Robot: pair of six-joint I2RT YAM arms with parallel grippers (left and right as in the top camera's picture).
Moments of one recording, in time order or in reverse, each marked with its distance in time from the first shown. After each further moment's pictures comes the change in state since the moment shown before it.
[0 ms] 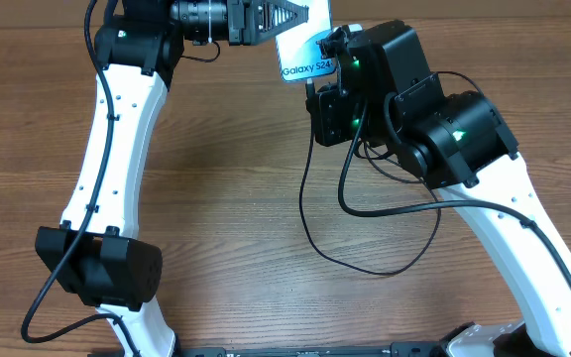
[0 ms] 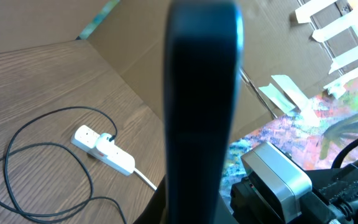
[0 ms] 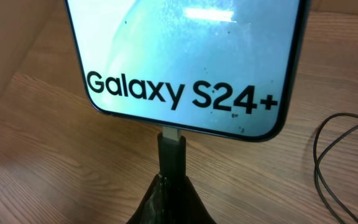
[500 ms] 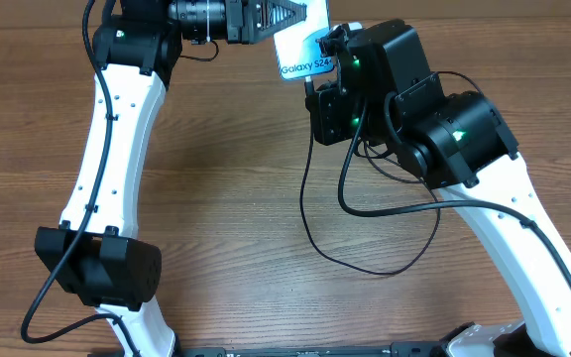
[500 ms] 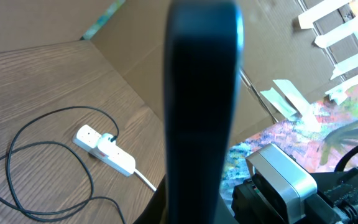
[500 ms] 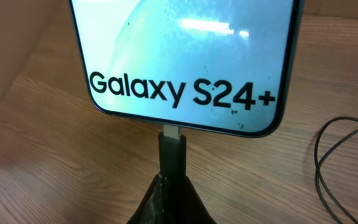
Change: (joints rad) left arm 0.005 0.000 0.000 0.001 -0.012 -0.023; right arm 0.000 0.000 -0.003 0.018 0.000 0.000
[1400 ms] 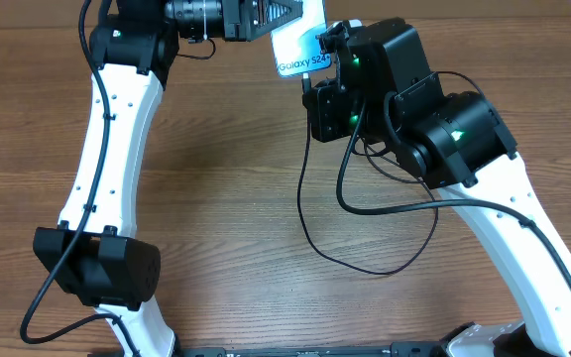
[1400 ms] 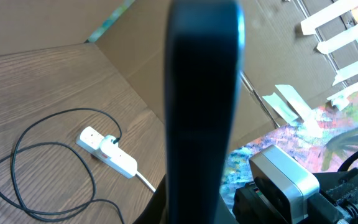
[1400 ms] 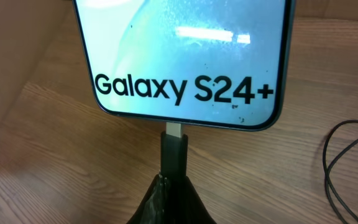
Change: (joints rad) left arm 0.009 0.000 0.000 0.008 -0.006 -0.017; right arm 0.000 0.000 -0.004 0.027 -0.011 0.026
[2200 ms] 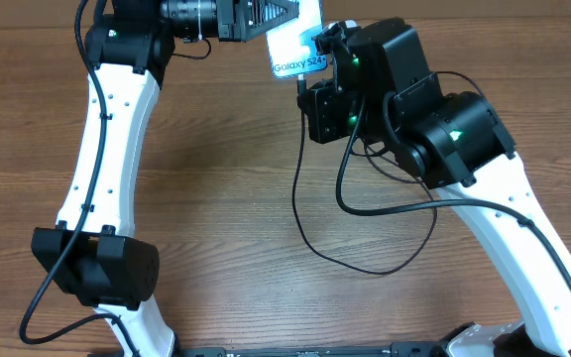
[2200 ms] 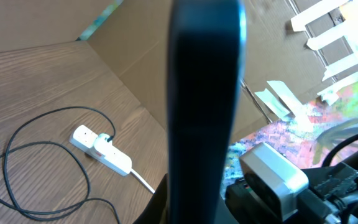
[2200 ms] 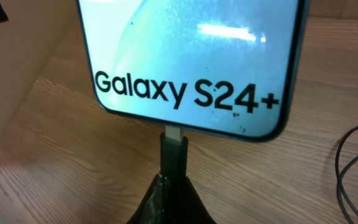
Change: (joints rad) left arm 0.011 0.000 0.000 0.003 0.049 -0.001; right arm 0.000 0.000 -0.010 0.021 -0.043 -0.014
